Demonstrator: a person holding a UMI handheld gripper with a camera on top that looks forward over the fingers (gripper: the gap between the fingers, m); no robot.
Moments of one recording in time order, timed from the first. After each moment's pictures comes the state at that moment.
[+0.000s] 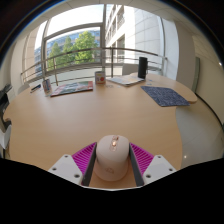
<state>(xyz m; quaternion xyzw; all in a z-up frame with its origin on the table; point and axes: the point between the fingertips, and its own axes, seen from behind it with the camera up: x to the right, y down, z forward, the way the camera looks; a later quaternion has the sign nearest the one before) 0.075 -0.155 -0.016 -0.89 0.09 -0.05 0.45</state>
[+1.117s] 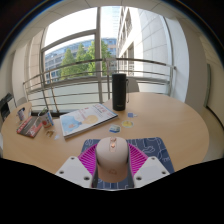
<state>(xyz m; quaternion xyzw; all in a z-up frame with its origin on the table) 0.439 0.128 0.049 -0.87 0.03 0.00 0.50</state>
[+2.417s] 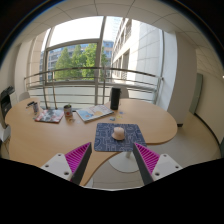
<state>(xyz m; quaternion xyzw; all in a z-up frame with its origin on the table) 0.382 -0.154 0.196 -0.86 0.03 -0.07 0.51</state>
